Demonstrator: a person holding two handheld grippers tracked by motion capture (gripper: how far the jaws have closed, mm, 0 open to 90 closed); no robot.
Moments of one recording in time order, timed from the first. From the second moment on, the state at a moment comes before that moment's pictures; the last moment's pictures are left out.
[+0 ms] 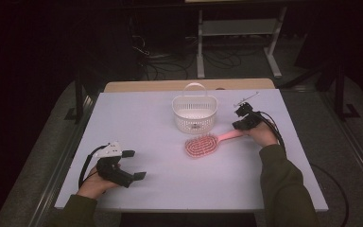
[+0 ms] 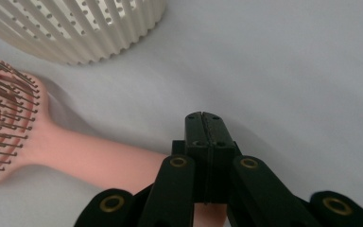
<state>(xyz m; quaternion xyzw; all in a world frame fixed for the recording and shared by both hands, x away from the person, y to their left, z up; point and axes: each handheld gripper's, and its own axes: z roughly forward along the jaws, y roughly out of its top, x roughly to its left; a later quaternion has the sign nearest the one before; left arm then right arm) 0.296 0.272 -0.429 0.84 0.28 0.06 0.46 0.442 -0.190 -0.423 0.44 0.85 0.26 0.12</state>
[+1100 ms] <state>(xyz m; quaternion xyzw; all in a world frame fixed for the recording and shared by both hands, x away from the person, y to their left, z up) 0.295 0.272 -0.429 0.84 0.27 0.07 0.46 0.412 -0.220 -0.422 0.46 0.84 0.26 0.13</state>
